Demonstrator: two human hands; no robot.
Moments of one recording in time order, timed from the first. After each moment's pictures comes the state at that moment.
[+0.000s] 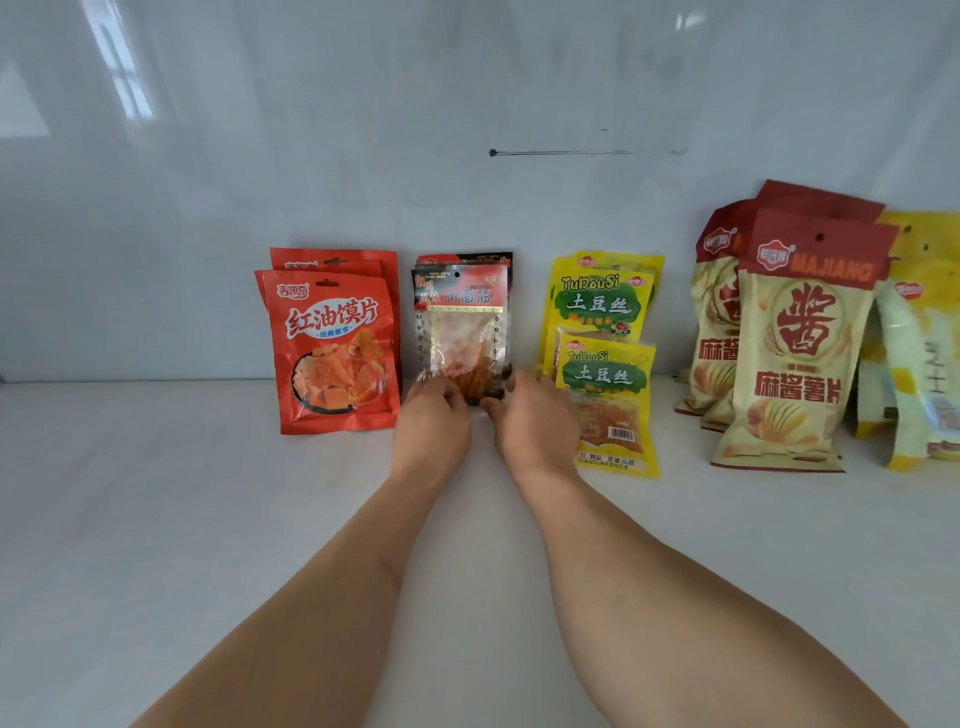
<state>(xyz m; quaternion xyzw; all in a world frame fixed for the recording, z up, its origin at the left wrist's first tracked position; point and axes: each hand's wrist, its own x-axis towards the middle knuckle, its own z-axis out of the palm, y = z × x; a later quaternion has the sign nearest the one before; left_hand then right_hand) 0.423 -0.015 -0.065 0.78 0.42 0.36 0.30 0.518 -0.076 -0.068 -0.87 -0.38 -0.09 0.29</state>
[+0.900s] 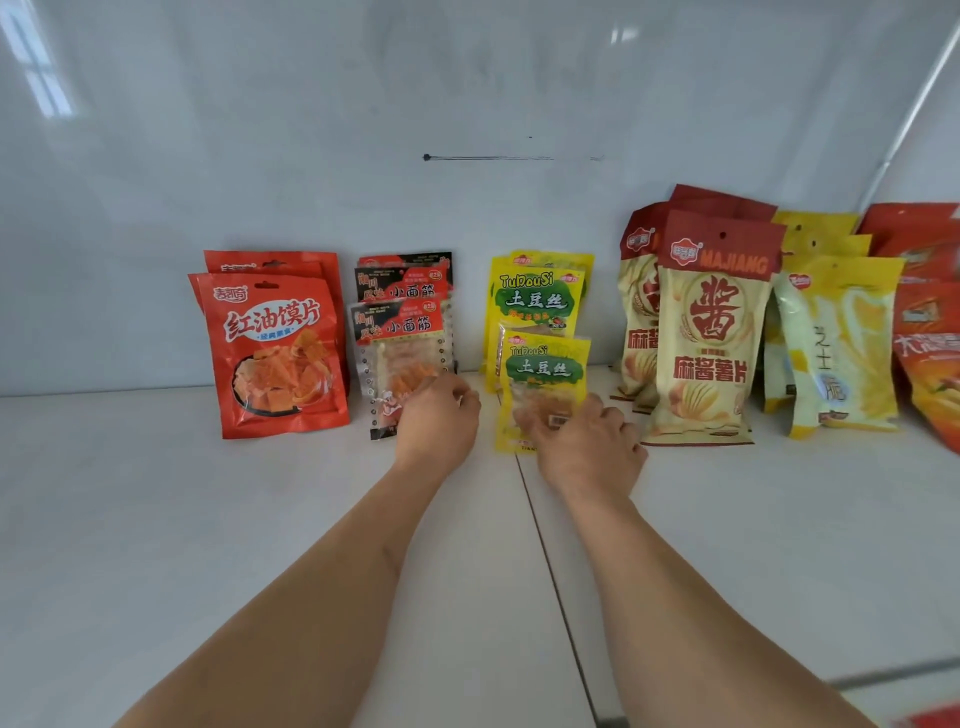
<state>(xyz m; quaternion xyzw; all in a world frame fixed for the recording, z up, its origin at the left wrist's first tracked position) 0.457 -0.055 -0.057 0.81 0.37 0.31 0.32 0.550 -0.175 -0.067 -0.94 -0.19 -0.06 0.27</state>
